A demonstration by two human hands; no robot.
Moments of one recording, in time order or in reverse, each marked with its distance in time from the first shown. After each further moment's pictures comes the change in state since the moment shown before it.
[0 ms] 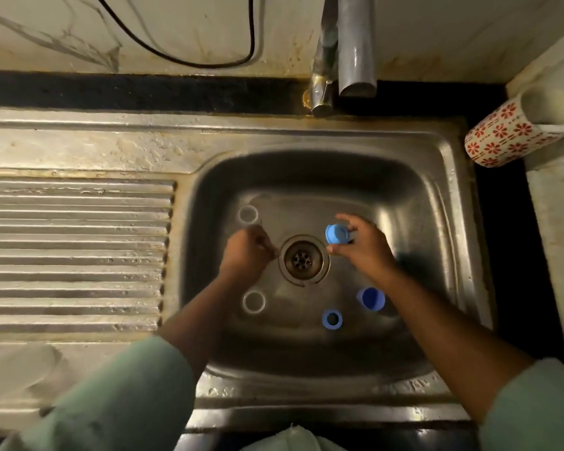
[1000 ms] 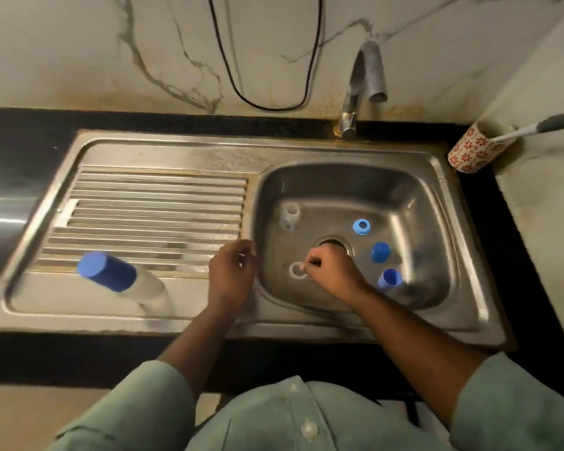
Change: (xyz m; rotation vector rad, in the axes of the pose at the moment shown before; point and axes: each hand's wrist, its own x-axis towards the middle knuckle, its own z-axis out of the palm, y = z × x) left_hand -0.144 -0.096 -0.066 -0.156 0.545 0.323; right_hand -0.154 -0.076 0.087 -0.316 -0.058 -0.318
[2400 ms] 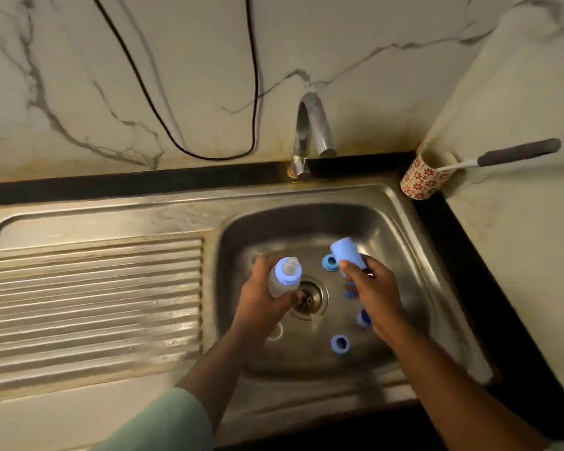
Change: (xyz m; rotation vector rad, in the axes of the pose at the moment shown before) left_hand 0.052 0.056 0.073 -0.325 -0.434 0.161; right_hand 0.012 0.053 -0.069 0.743 0.536 0.360
